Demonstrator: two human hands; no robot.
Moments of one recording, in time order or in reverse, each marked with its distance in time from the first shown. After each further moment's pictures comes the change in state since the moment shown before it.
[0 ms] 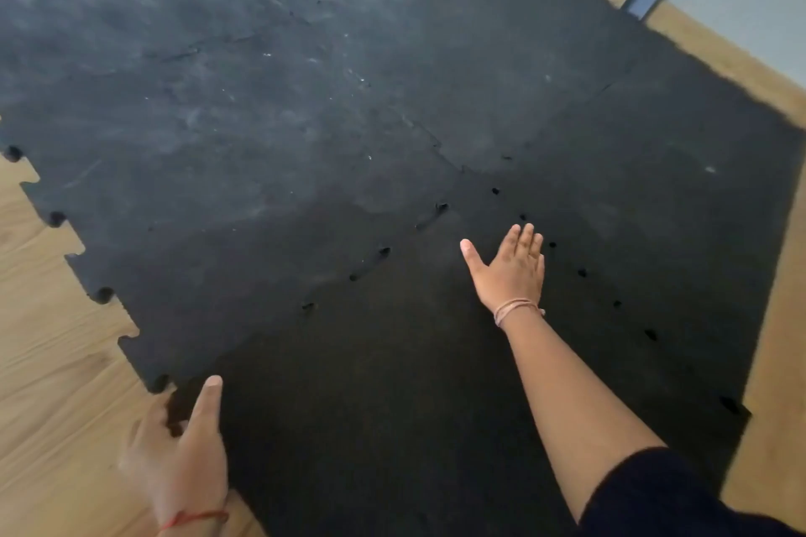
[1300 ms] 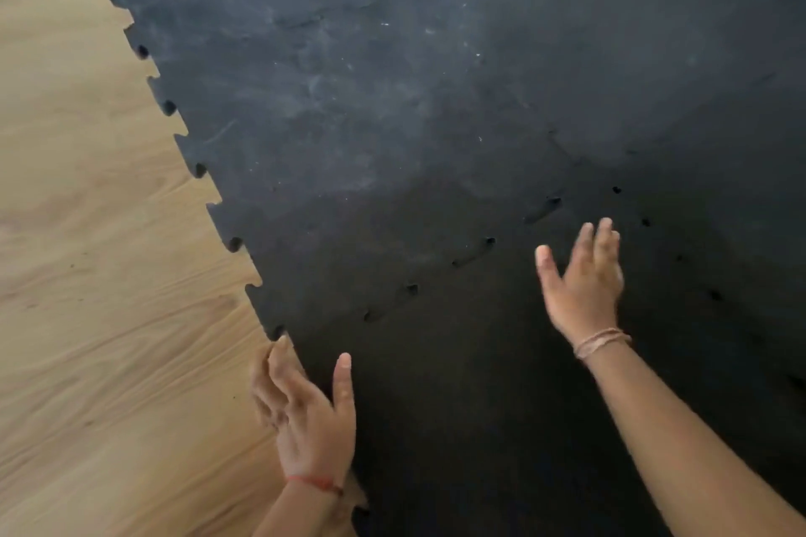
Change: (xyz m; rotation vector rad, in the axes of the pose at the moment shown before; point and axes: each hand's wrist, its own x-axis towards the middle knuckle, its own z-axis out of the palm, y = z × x) left_hand -0.029 -0.006 0.010 0.229 0.120 0.233; right_hand -0.040 -0.039 0.006 0.107 0.045 -0.217
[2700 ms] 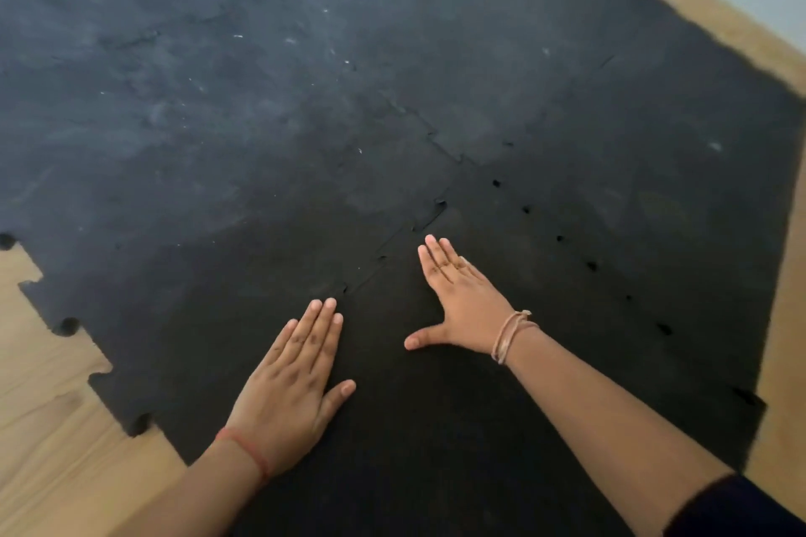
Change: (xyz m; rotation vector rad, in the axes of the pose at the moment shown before) left_hand 0.049 0.069 0.029 0.630 -0.494 1.102; right_hand 0.012 0.007 -0.013 -0.309 -0.541 -0.498
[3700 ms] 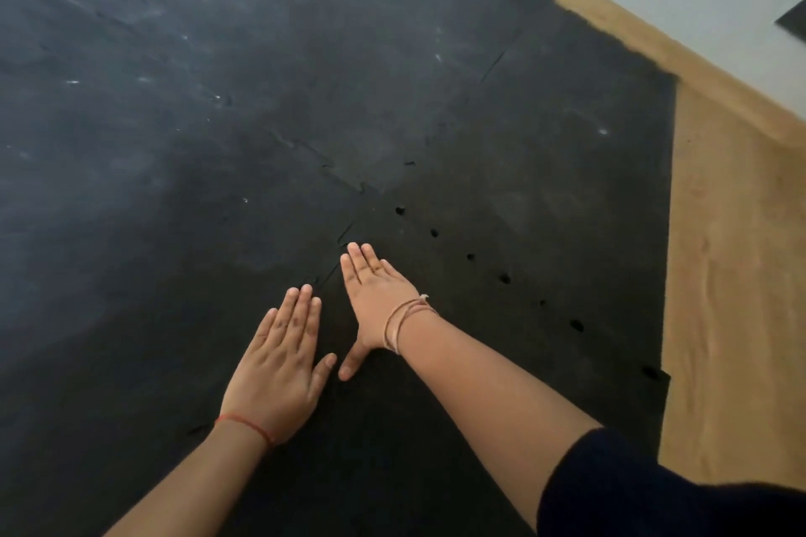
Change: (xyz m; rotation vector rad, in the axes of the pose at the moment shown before) left_hand 0.116 0.031 0.008 -0.090 -0.122 0.098; right_hand 0.040 0.025 -0.031 -0.050 -0.135 0.211
